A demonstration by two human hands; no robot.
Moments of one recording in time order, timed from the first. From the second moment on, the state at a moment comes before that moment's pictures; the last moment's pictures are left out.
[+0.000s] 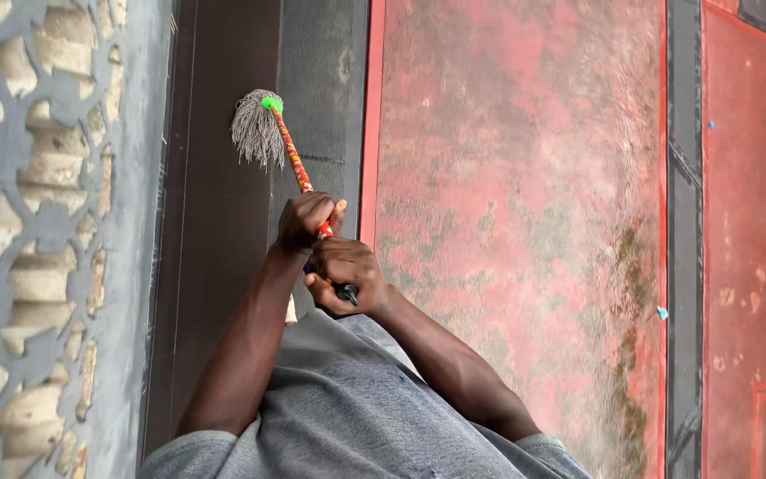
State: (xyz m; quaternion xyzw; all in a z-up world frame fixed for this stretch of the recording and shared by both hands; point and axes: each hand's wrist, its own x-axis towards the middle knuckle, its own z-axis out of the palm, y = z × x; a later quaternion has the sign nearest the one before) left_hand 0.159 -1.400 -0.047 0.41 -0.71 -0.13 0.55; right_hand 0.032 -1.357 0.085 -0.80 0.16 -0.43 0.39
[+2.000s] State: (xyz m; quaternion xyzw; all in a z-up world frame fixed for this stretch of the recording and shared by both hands) left_hand 0.242 -2.507 -0.107 0.50 -0.58 -0.16 0.62; right_hand 0.127 -2.483 0.025 -0.83 0.12 -0.35 0.43
